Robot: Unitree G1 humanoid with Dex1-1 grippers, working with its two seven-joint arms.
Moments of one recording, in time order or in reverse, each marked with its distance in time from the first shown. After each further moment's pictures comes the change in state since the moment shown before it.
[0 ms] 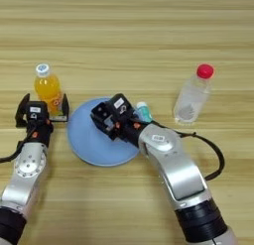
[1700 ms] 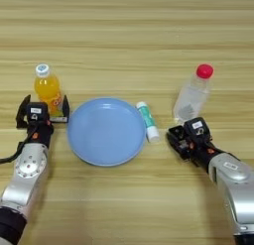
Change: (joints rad) left arm -0.003 0.000 0.001 0.017 -0.002 0.000 -0.001; right arm 0.226 -0.188 -0.293 0.236 0.052 -0.130 -0.017
